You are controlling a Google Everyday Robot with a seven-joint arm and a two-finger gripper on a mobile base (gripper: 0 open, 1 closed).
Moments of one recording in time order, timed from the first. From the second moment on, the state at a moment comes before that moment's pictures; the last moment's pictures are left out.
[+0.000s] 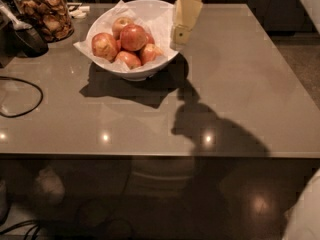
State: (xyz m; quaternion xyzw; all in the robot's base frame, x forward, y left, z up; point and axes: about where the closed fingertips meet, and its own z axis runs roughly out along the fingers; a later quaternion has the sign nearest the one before) arm 0.615 -0.049 1.022 -0.66 0.72 -0.03 0.22
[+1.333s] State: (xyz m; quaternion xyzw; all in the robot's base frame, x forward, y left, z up) arm 0.671 0.016 1.019 -0.65 0.69 0.10 0.31
